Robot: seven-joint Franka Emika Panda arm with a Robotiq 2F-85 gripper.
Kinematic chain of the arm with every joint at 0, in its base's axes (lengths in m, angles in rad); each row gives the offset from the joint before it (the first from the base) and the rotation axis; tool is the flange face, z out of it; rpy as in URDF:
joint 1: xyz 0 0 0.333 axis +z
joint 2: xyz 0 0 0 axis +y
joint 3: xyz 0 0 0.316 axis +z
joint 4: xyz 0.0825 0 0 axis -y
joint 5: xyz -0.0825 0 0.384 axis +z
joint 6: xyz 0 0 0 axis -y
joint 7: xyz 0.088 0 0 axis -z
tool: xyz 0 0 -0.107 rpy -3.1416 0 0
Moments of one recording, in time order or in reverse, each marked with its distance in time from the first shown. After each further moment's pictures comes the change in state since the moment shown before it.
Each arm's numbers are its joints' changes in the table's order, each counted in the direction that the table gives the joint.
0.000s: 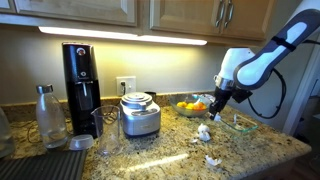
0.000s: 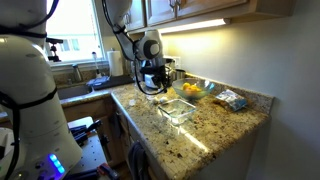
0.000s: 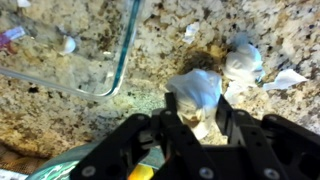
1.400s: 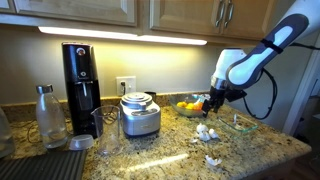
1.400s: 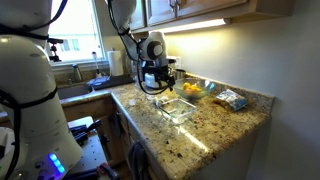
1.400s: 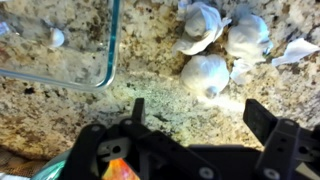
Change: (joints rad) arm 0.041 0.059 -0.043 0.087 0.044 -0.014 0.061
